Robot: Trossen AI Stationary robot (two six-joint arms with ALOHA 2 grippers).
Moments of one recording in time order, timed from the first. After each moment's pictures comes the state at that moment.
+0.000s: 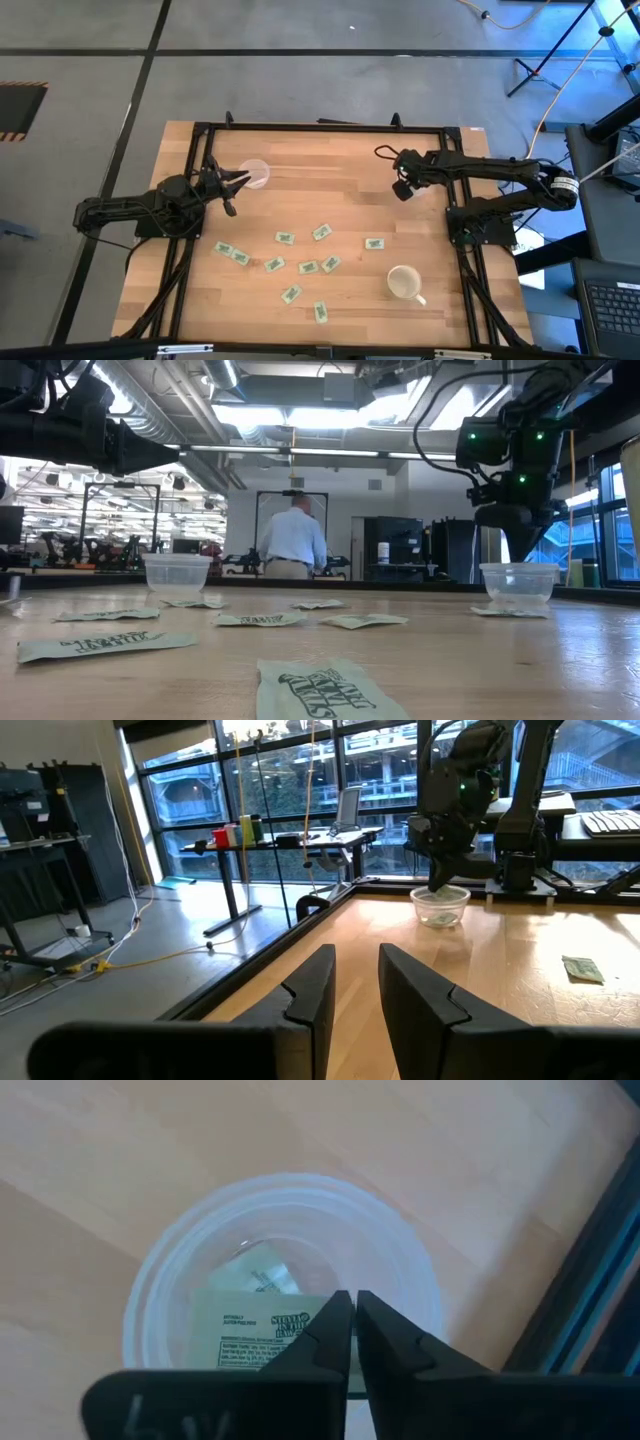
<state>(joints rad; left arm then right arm) 0.13 0.01 0.01 0.06 -0.35 0.09 -0.45 1.25 0.68 -0.81 0.36 0.47</state>
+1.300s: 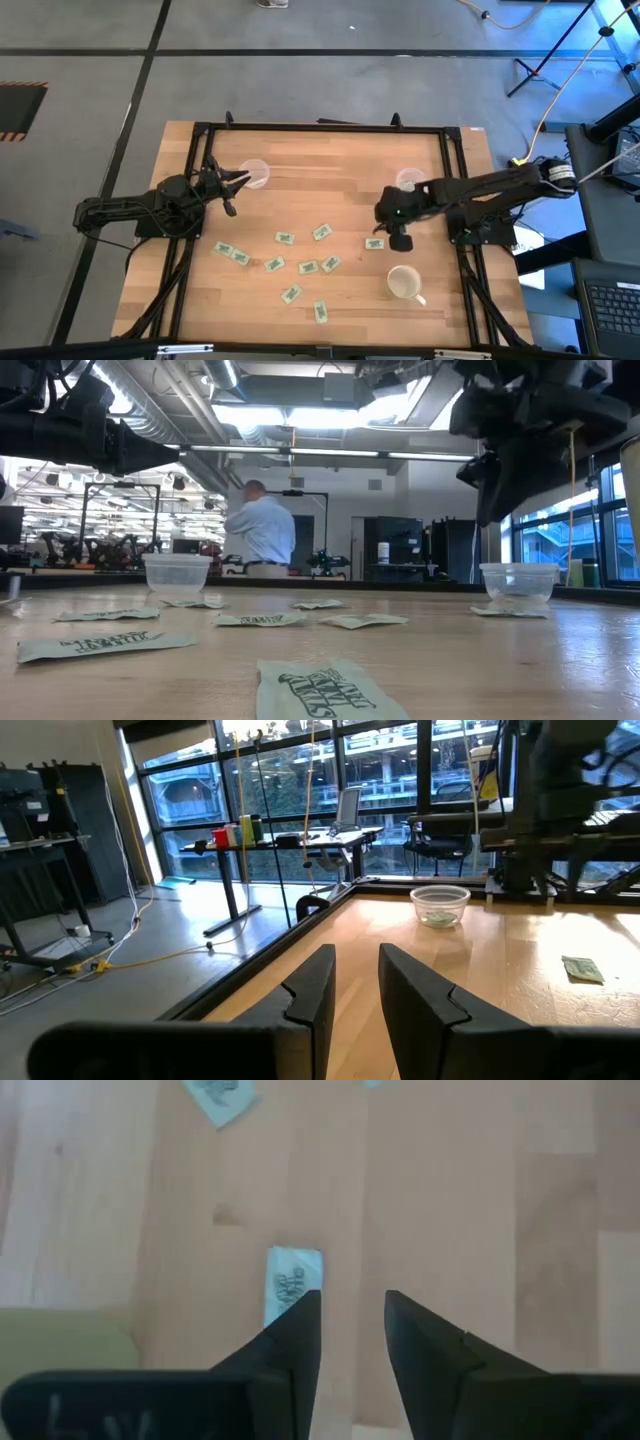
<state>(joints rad) 0.13 0.01 0.01 0.06 -0.35 0.09 0.10 1.27 0.78 -0.57 -0.02 0.05</state>
